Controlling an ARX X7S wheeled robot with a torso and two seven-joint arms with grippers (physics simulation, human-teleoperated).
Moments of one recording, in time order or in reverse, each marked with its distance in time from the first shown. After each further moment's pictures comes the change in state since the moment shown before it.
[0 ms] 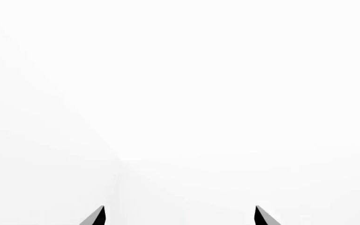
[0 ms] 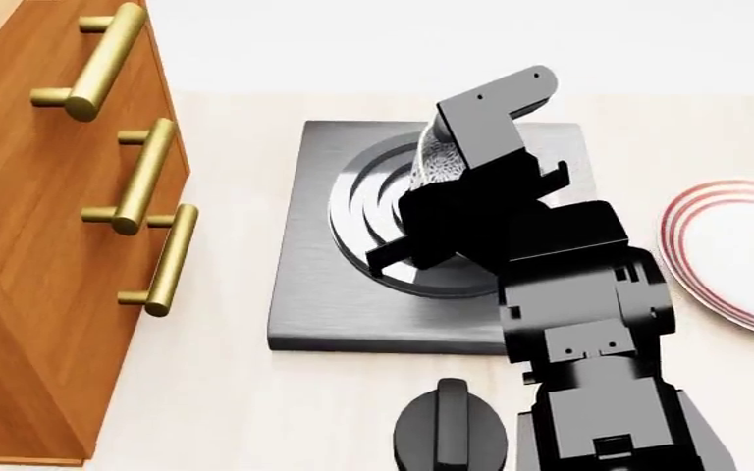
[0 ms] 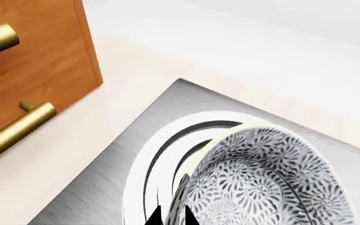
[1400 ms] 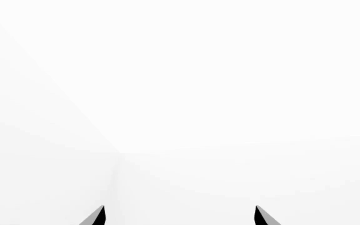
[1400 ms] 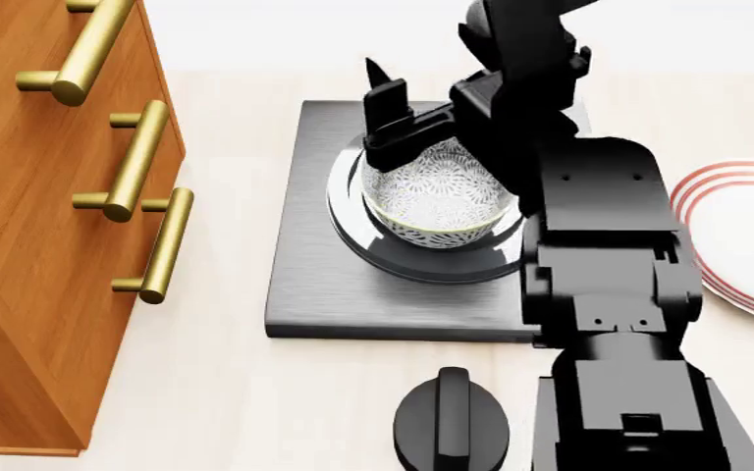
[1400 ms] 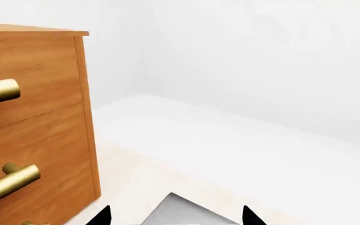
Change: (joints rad) left arm -0.005 0.005 0.013 -0.005 0.002 0.008 0.011; right arm 0.048 0.012 0.193 0.000 0.021 -0.335 -0.030
